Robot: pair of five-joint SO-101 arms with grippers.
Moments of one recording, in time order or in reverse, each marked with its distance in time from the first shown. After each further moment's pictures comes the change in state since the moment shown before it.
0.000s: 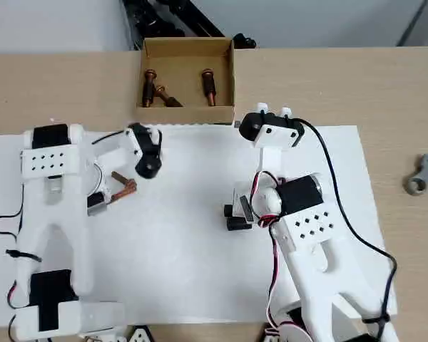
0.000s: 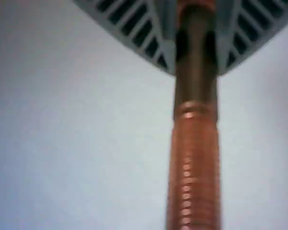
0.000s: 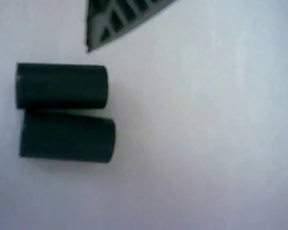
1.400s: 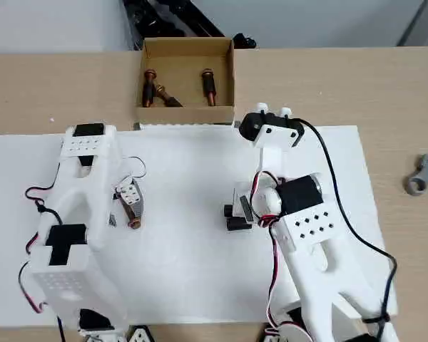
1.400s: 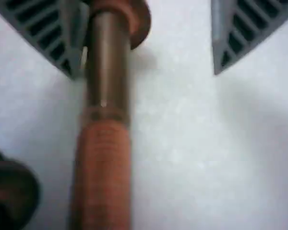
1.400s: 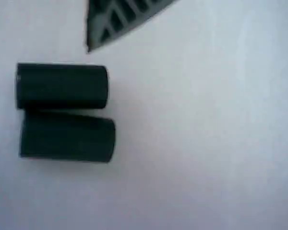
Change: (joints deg) left arm 5.3 22.0 -4.7 -4.3 95.4; right arm 0.0 0.0 0.0 0.0 0.0
